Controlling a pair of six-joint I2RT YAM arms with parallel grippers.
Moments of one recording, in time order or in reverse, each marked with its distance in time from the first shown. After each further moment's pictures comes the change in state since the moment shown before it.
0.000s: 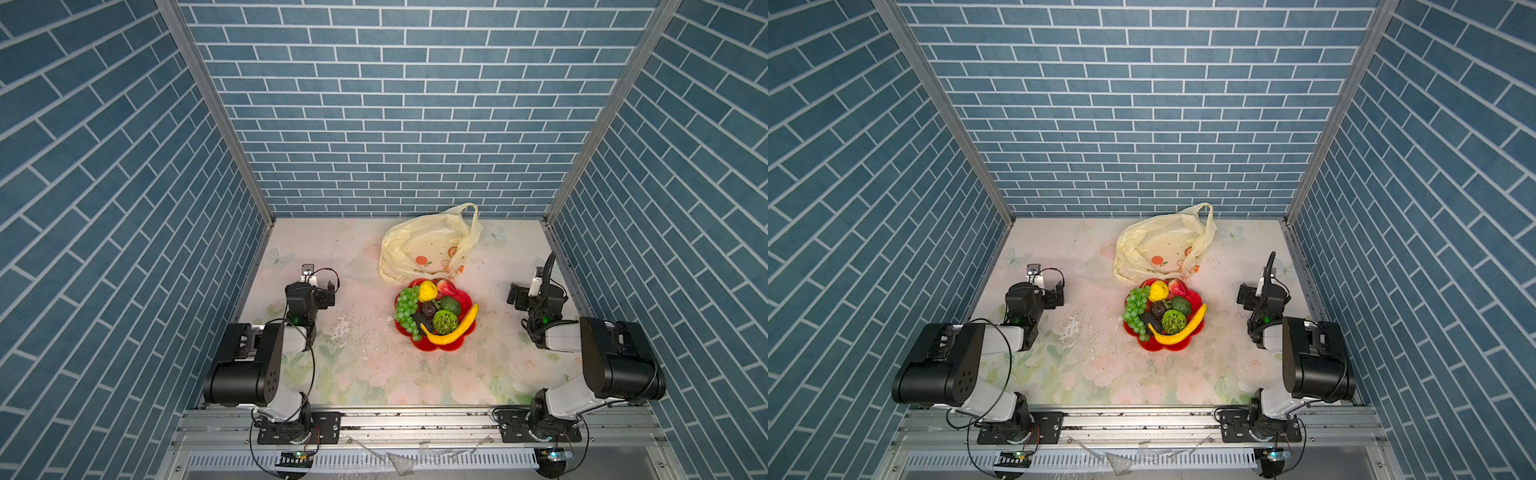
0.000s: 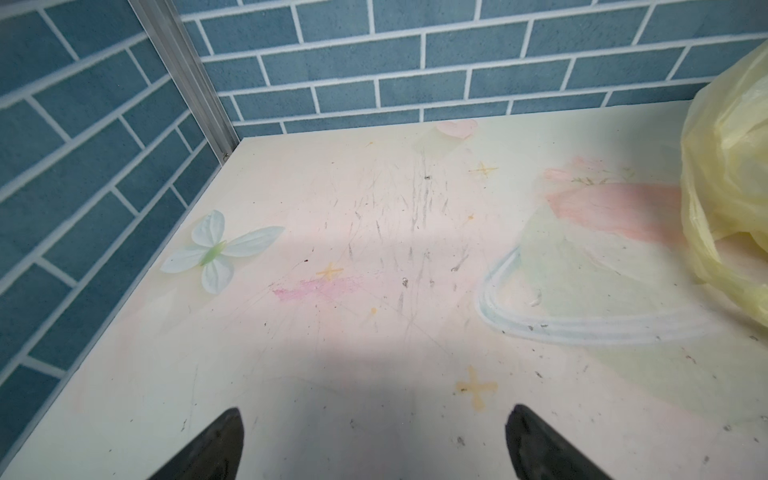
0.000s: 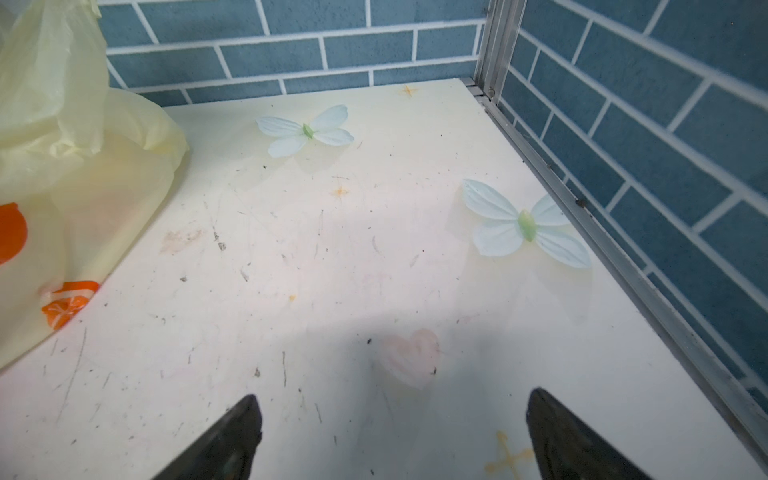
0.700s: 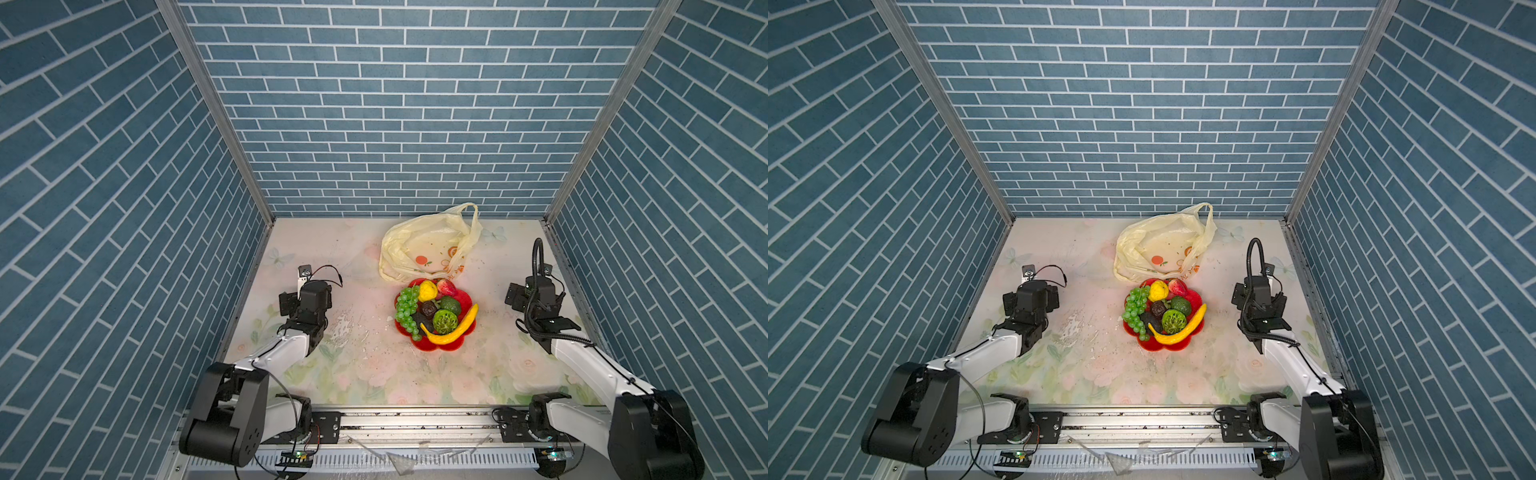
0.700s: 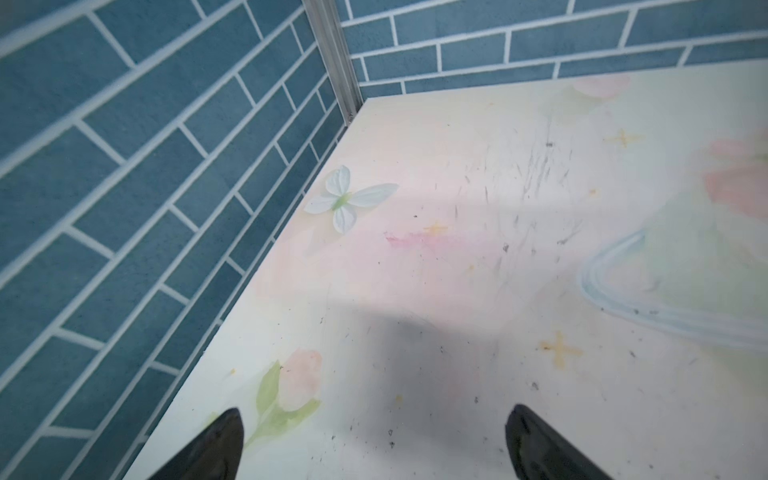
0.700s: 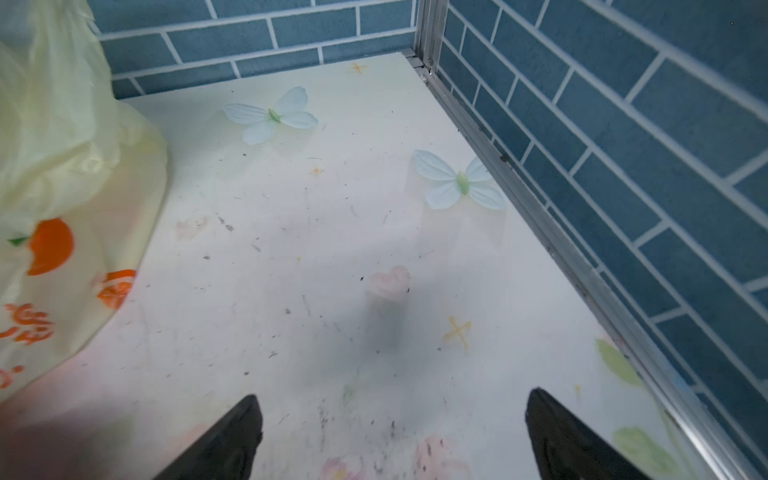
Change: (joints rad) left arm -0.166 -0.237 0.036 -0.446 -0.488 -0.112; right arm 0.232 -0.390 0.111 -0.693 0.381 0.163
